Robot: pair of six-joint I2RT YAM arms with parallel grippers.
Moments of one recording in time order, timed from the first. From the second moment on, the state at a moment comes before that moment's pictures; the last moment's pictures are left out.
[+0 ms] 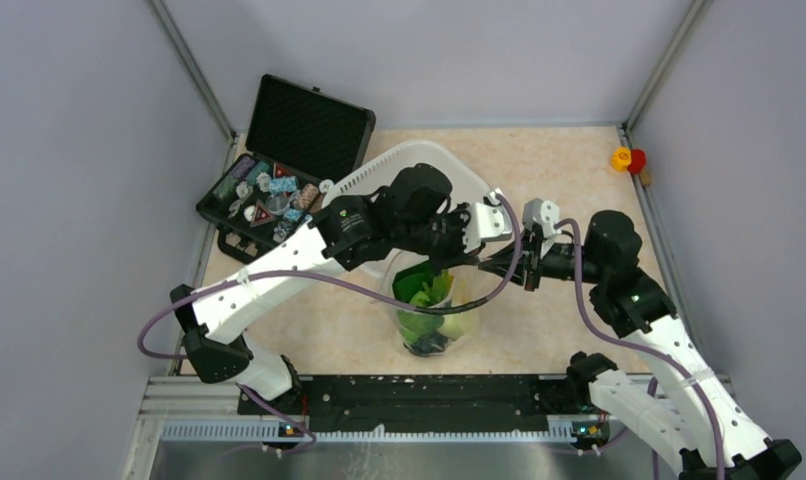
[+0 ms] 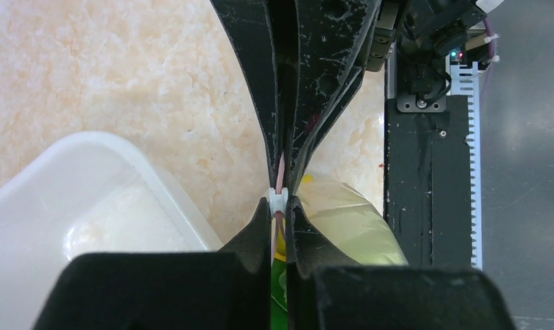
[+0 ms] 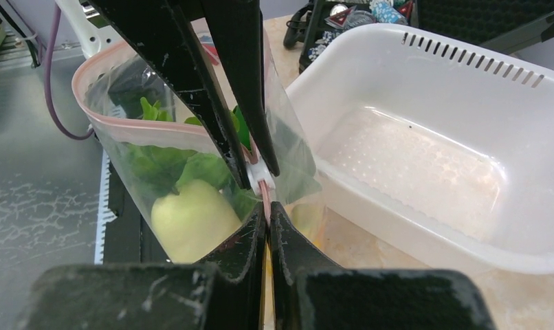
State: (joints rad) left arm -1.06 1.52 1.75 -0.83 0.33 0.34; right arm 0.42 0.72 0.80 -0.28 -0.89 -0.12
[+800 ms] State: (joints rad) left arm -1.06 1.41 1.67 -0.85 0.29 0.33; right arm 0.43 0.69 0.80 -0.26 -0.89 -0.11
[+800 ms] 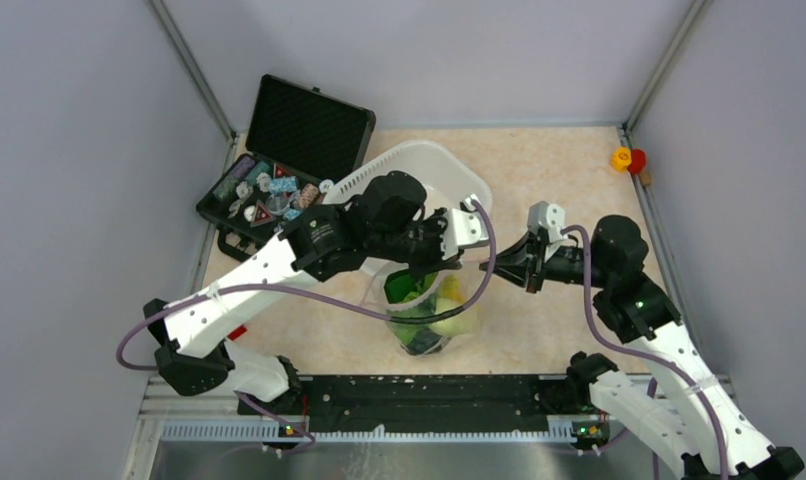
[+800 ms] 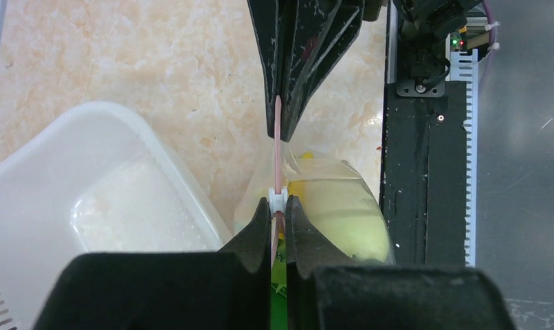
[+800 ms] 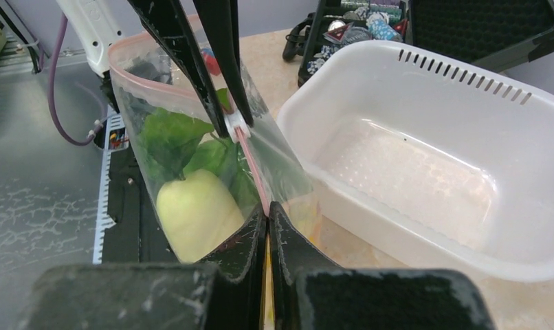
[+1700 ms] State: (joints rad) left arm -1.06 1.45 1.72 -0.89 0.34 0.31; right arm 0.43 0.76 0.80 -0.23 -0.97 -0.07
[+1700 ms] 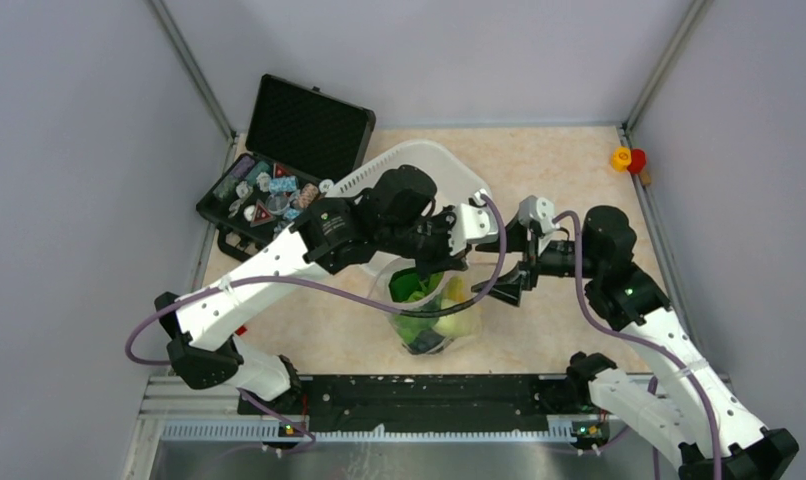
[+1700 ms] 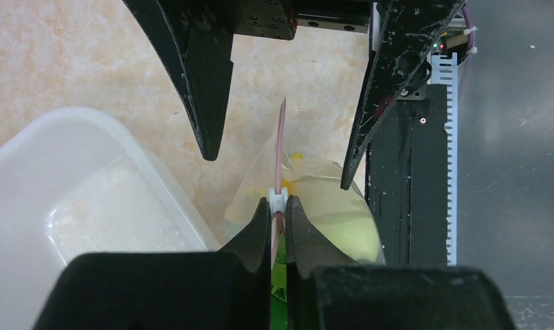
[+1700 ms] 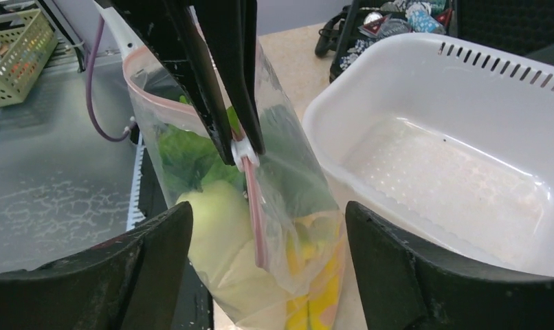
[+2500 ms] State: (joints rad) left arm -1.05 1.46 1.73 -0.87 0.33 0.30; right arm 0.45 0.79 0.80 -0.12 -0.99 -0.01
